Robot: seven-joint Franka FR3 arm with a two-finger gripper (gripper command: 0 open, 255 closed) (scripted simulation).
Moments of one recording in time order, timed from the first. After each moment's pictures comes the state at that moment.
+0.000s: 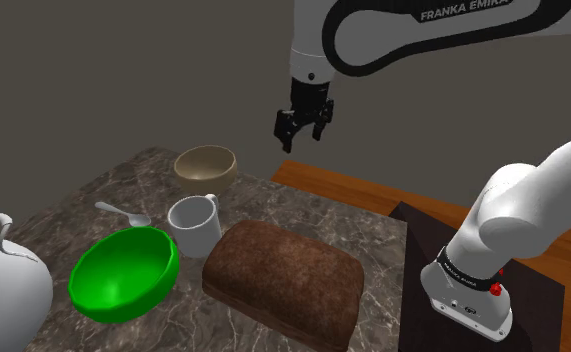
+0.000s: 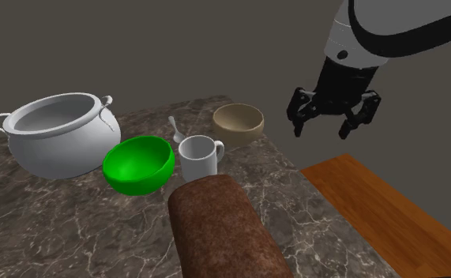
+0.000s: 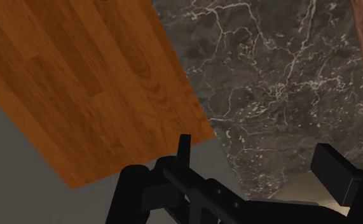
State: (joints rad) arm 0.08 -0.38 0.33 -2.19 0.09 1.89 0.50
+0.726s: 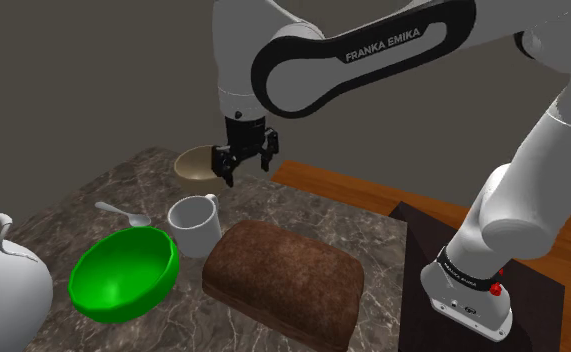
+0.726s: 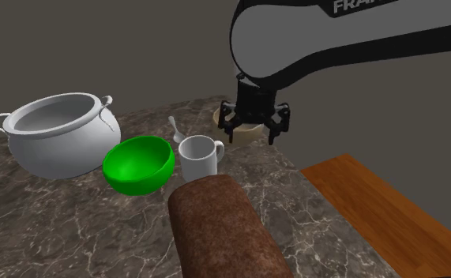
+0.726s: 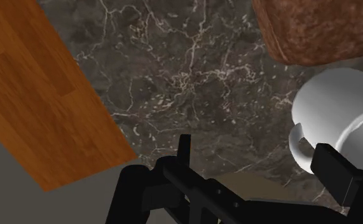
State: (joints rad) arm 0.13 -0.02 0.52 -1.93 -0.04 1.97 0.78
